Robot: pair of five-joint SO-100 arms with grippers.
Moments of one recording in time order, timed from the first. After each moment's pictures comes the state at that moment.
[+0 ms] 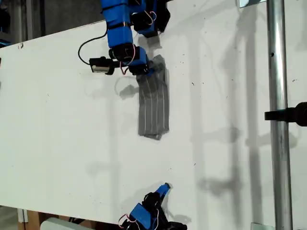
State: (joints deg) arm 0 21.4 199.0 171.8 80.0 -103.7; arm 1 -4.2 118.9 119.4 88.1 89.2
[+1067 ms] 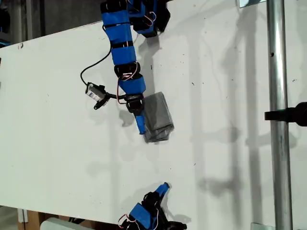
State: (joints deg) arm 0 20.2 199.0 171.8 80.0 -102.0; arm 1 0.4 97.3 115.8 6.6 69.4
